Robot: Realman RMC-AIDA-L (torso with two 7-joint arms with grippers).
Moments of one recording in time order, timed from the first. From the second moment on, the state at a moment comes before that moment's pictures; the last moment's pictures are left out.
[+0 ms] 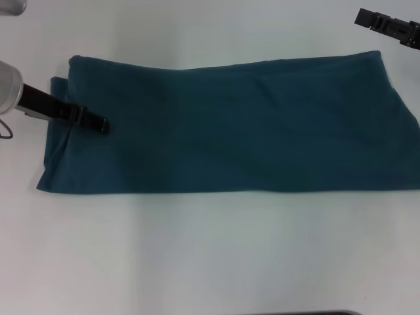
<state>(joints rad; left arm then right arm) -0.69 -2.14 -2.28 -1.00 -0.38 1.39 -2.49 0.45 2.05 -0.49 -0.69 -1.86 -1.41 1.79</state>
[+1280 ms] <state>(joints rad) -0.68 -2.13 -2.29 -1.00 -0.30 1.34 -2.53 0.45 2.05 -0.48 -0.69 -1.86 -1.41 1.79</state>
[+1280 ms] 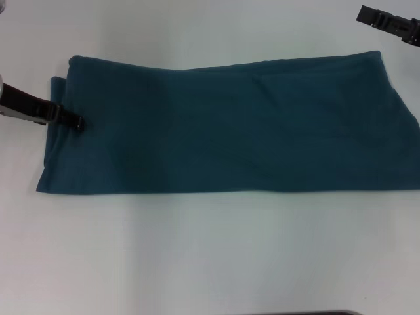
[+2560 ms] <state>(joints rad) -0.70 -2.13 -2.30 -0.97 -0.28 1.34 -2.54 0.45 2.05 -0.48 -0.69 -1.86 -1.41 1.79</state>
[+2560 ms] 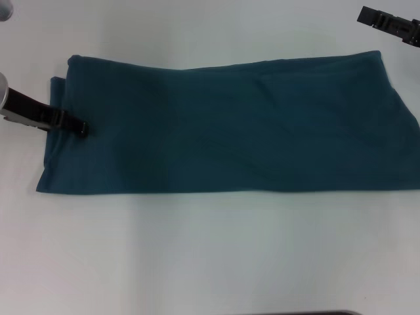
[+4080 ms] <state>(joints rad) -0.72 -2.13 -2.27 -0.98 -0.28 1.37 -2.53 0.45 2.05 -0.48 -0.69 -1.86 -1.41 1.79</state>
